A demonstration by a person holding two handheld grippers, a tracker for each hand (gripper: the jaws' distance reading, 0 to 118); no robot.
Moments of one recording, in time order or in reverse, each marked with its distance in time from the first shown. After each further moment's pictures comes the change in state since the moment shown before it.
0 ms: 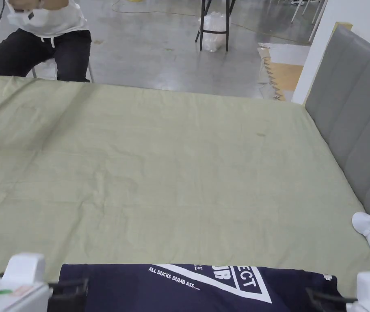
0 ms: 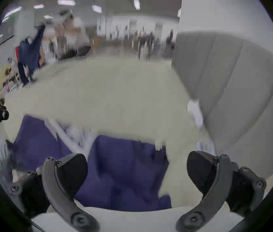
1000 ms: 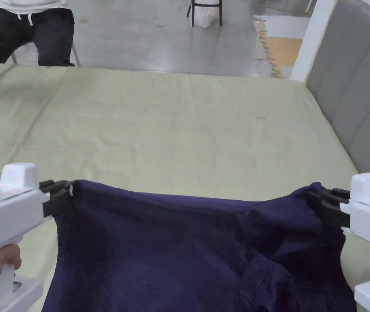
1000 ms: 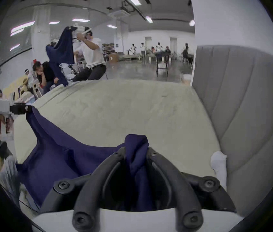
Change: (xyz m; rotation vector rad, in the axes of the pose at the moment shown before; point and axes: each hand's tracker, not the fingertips) left arm -0.035 0.109 -0.073 0.149 -0.263 0.019; right arm 0.050 0.095 -0.098 0.041 0.230 0.010
